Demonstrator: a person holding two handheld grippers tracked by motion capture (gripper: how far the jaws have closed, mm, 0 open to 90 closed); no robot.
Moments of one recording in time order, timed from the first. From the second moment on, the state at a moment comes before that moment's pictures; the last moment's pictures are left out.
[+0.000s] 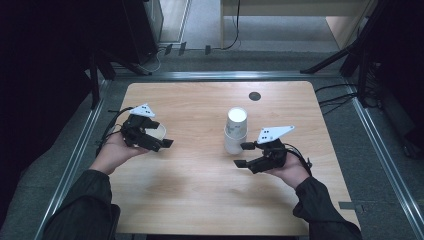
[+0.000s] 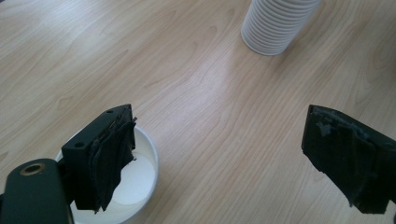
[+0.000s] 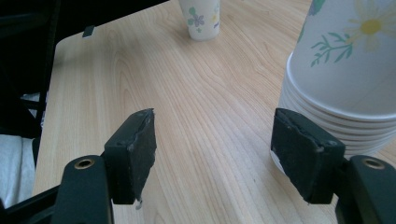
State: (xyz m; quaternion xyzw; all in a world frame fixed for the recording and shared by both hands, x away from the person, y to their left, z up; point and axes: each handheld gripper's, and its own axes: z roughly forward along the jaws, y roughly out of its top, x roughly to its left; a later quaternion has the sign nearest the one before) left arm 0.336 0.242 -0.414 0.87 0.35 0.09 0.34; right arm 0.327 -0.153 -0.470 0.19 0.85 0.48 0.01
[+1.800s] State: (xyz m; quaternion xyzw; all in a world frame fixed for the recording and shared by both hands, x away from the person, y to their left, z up) left arm 0.284 0.164 -0.457 0.87 0.28 0.03 0.41; right arm 0.348 -0.188 -0.458 0.23 0.85 0.47 0.03
